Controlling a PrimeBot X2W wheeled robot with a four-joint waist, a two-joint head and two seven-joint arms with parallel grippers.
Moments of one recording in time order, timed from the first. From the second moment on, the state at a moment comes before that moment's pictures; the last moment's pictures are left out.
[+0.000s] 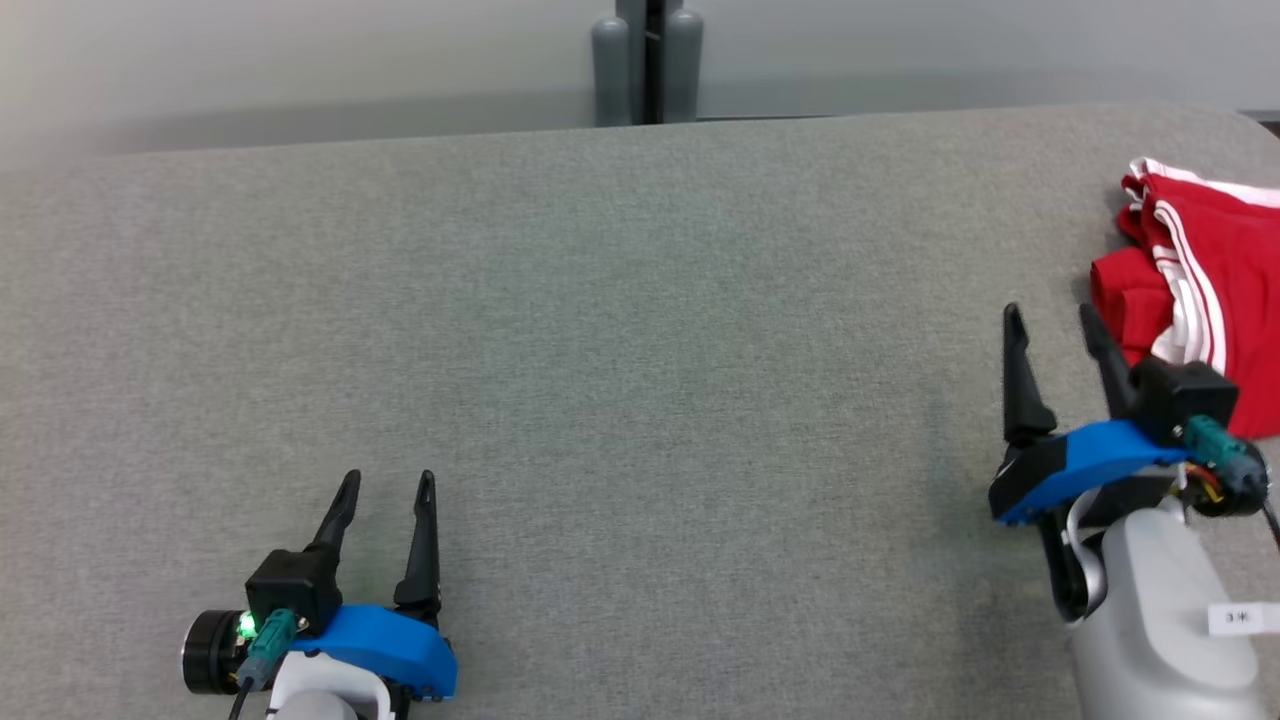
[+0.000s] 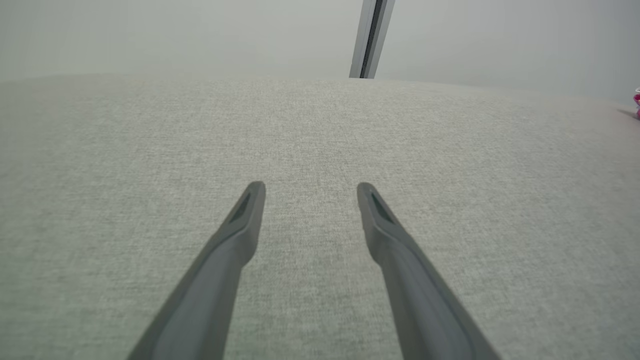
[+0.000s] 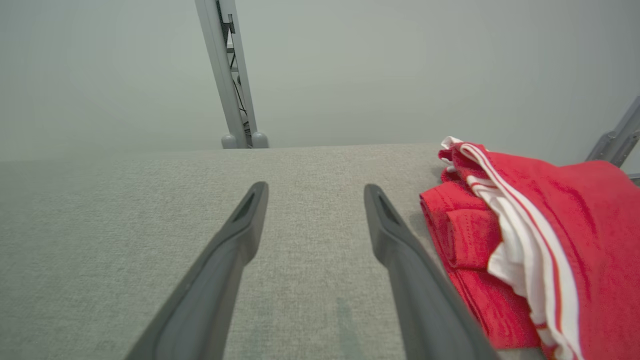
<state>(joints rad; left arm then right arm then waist) -0.16 0.06 -0.08 0.48 -0.14 -0.11 -0.26 -0.50 -0.05 -0.18 0.65 0.00 0.13 -0.26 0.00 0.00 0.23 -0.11</state>
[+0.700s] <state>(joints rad) -0.08 0.05 -0.05 0.48 -0.22 -0.09 -0.26 -0.28 -0.05 -0.02 0.58 0.17 0.13 -0.26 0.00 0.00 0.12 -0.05</state>
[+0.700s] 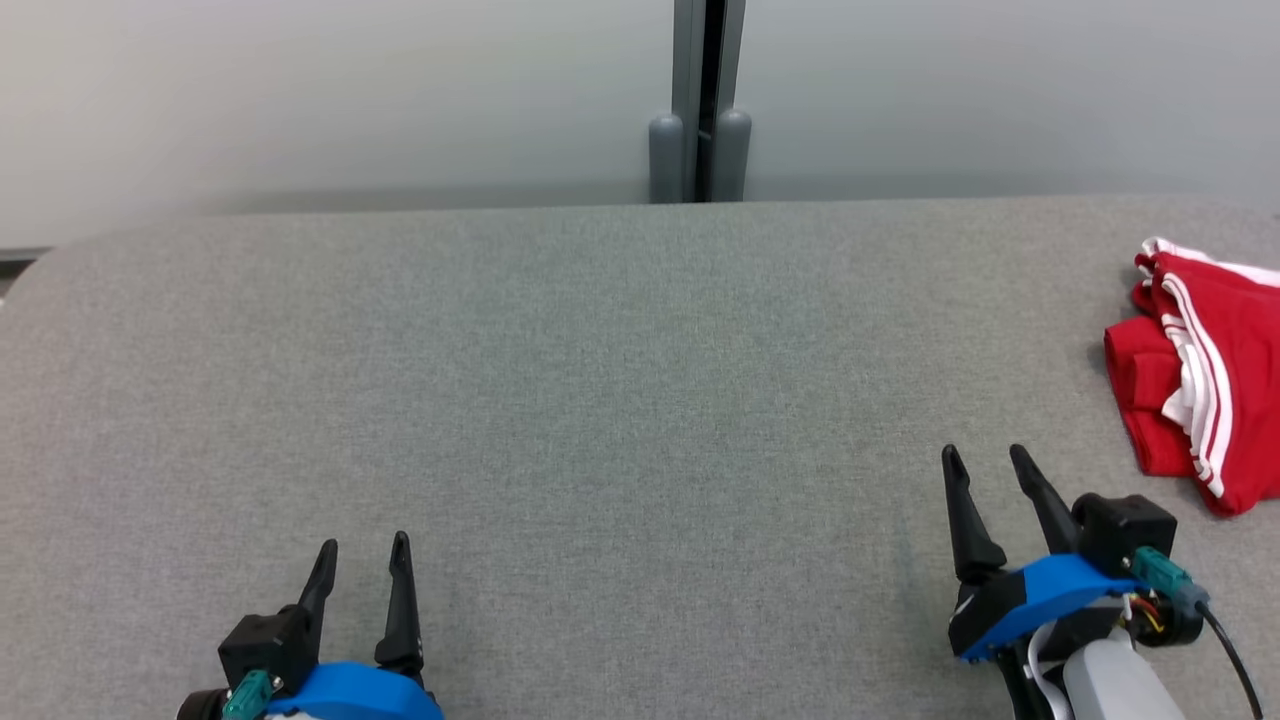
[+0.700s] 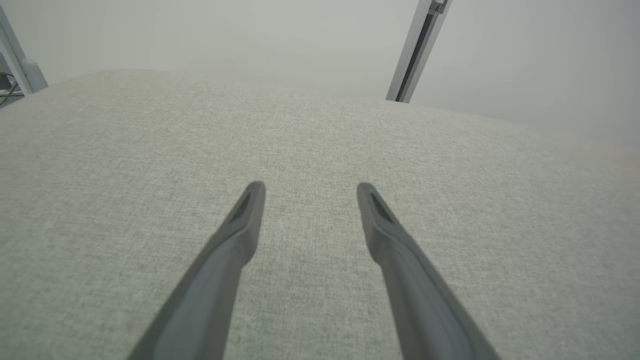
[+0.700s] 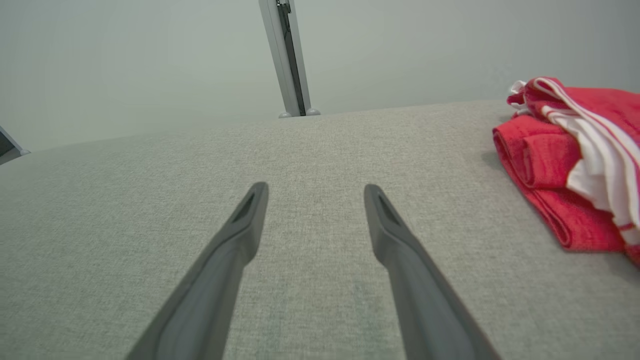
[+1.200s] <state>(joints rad) 0.00 0.05 -0.08 0.45 -0.28 -0.07 -0.26 -0.19 -0.05 -0.01 0.59 0.20 0.13 -0.26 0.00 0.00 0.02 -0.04</state>
